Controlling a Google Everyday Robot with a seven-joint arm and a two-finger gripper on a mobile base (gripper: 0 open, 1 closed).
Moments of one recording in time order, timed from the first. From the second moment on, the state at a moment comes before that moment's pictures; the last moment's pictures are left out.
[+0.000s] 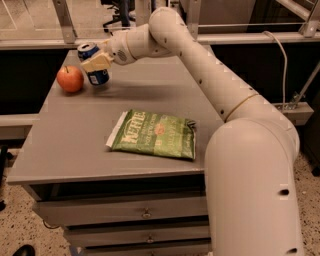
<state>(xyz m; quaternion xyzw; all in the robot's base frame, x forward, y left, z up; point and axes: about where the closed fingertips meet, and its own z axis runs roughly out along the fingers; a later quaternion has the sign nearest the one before) 0.757 0.198 0.907 -0.55 0.60 0.33 0.47</state>
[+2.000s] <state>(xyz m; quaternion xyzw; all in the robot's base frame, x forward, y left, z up) 0.764 0.172 0.889 -0.53 0.63 0.33 0.45</state>
